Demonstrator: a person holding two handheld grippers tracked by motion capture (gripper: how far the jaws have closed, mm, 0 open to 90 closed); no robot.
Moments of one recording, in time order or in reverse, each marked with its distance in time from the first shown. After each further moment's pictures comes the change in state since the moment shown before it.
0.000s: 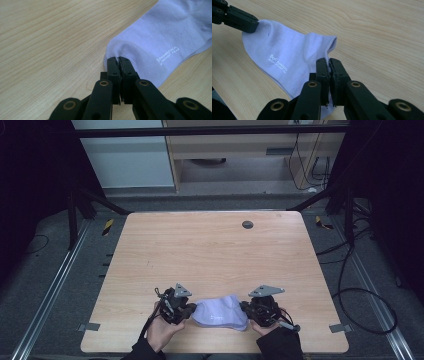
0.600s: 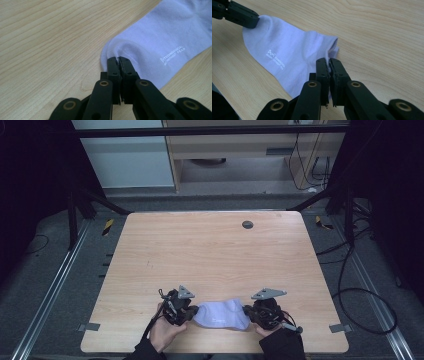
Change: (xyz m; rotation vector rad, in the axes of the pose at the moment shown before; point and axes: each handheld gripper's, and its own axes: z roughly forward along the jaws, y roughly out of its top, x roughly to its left) left arm -0.001 -0.004 0.013 0.027 -0.010 0.007; right arm -0.006 -0.011 0.002 0.038 0.007 0.022
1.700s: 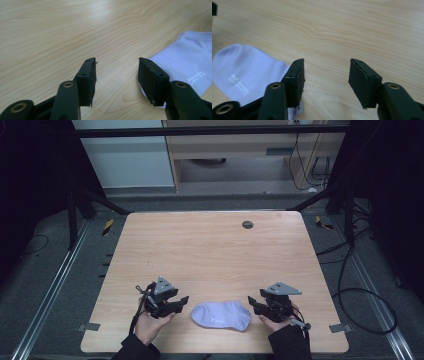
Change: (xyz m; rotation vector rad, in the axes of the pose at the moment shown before) left arm 0.046 -0.010 -0.031 -0.217 0.084 -0.041; right arm -0.037 -0.006 0.000 -0.212 -0.102 0.032
